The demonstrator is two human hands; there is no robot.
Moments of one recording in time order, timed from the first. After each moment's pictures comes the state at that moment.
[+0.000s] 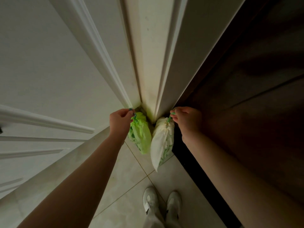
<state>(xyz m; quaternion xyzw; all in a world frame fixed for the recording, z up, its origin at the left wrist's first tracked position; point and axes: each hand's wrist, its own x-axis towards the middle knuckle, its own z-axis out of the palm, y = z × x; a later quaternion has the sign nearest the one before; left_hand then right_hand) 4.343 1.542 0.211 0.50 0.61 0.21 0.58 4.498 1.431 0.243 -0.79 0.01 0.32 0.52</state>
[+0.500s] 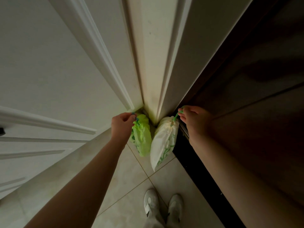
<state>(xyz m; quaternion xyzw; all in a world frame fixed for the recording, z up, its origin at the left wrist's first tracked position) 4.339 1.537 0.210 0.52 0.61 0.19 0.57 4.511 1.425 0.255 -0.78 0.02 0.29 0.56</state>
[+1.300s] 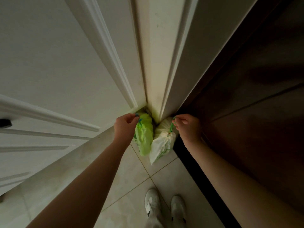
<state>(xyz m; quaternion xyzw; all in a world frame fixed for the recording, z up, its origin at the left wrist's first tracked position) 4.331 1.526 0.210 0.56 0.62 0.17 0.52 4.485 1.414 0.216 -0.83 -0.12 0.31 0.46</state>
